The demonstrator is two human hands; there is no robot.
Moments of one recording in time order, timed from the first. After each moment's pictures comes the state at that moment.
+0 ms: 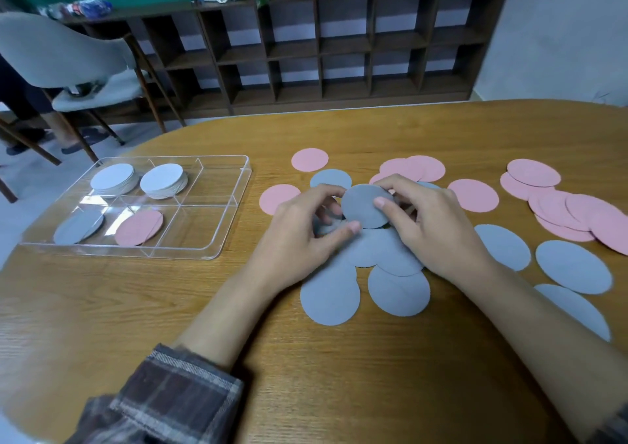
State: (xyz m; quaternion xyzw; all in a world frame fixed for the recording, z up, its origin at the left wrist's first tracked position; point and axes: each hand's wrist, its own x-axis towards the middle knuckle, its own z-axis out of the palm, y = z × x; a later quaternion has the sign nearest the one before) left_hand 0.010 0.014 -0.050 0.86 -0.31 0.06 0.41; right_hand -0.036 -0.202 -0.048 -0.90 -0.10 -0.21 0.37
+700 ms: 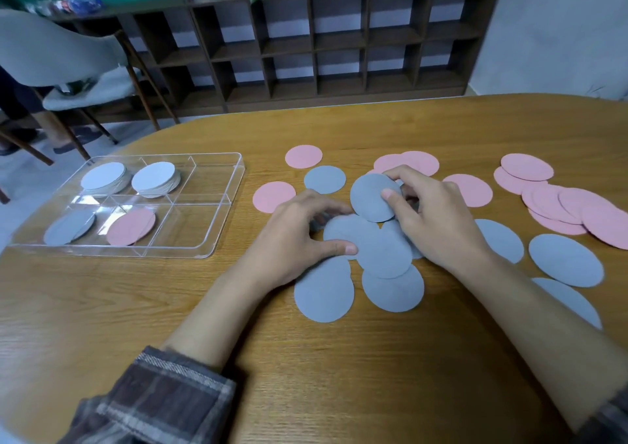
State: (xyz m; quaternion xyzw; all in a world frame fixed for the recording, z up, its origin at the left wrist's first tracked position) left_hand 0.013 0.017 -0.050 0.87 -0.31 -0.01 0.39; right_hand -0.033 -0.210 -0.048 -0.91 -0.04 -0.22 0.35
